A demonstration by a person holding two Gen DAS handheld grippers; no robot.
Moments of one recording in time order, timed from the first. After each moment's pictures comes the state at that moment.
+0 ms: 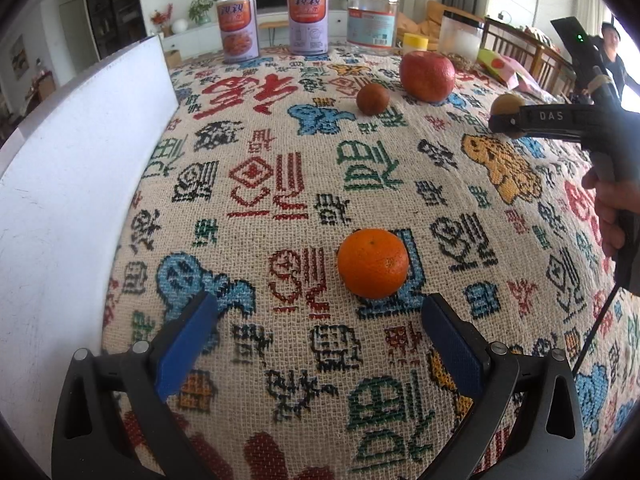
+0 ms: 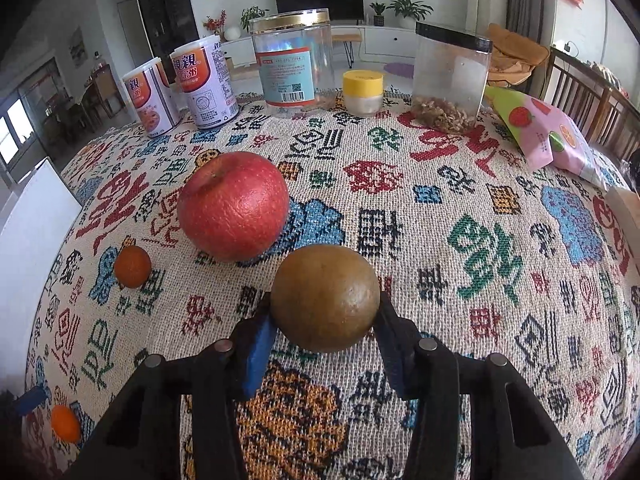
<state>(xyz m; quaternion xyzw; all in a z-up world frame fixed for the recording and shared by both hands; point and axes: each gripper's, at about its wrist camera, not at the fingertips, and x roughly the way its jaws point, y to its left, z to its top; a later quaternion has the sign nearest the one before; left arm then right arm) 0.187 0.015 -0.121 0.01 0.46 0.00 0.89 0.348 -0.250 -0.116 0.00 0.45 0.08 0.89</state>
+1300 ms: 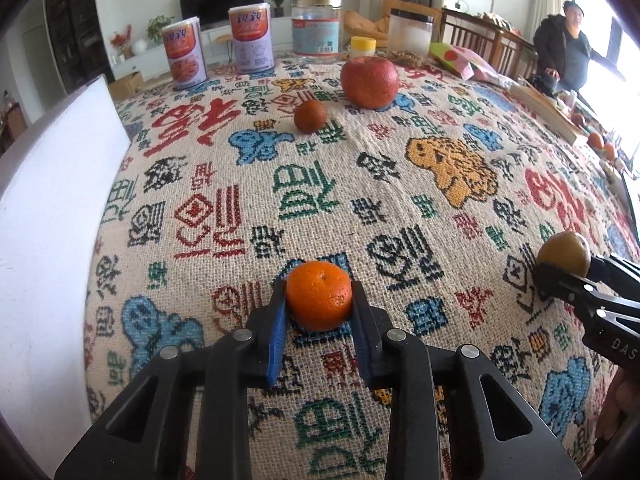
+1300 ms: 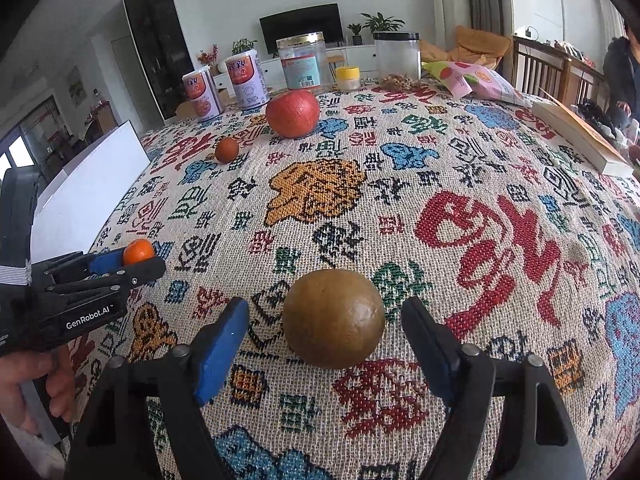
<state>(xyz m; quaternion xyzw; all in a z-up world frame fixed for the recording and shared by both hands) 0.192 -0.007 -0.106 0.02 0.45 -0.08 0.89 0.155 -0.246 -0.124 0.06 0.42 0.06 0.90</state>
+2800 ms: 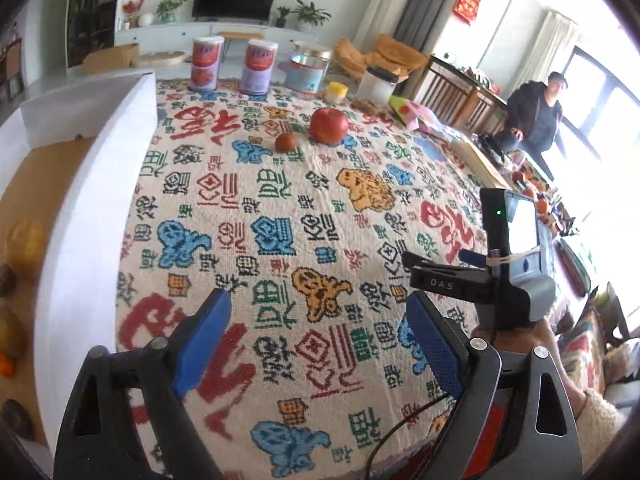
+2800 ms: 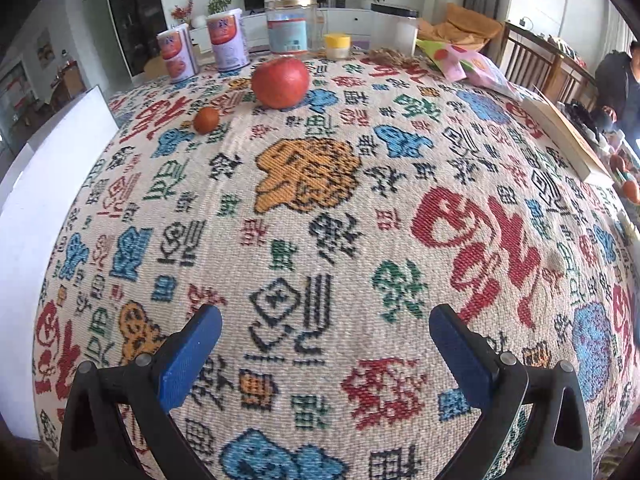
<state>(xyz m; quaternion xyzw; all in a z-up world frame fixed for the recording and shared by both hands) 0.102 0.011 -0.037 -0.09 0.43 -0.11 0.89 0.178 -0.236 -0.117 0.00 0.49 -0.02 0.87</state>
